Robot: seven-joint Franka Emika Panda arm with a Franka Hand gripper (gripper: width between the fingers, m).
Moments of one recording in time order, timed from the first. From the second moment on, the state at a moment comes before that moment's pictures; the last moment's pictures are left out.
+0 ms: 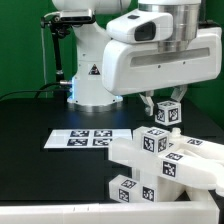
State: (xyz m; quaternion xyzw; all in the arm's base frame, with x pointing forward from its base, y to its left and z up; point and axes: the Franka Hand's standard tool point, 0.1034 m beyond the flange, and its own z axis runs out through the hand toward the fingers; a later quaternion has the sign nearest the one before) arm 0.572 0.098 0.136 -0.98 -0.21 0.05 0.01
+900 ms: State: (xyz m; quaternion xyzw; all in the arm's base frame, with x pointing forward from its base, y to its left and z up) arm 0.572 0.097 0.130 -0.97 -0.24 0.06 0.00
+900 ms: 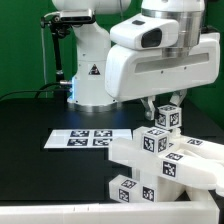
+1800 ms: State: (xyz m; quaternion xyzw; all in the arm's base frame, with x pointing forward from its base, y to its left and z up) arm 0.570 0.109 0.127 -0.97 -0.24 0.06 0.00
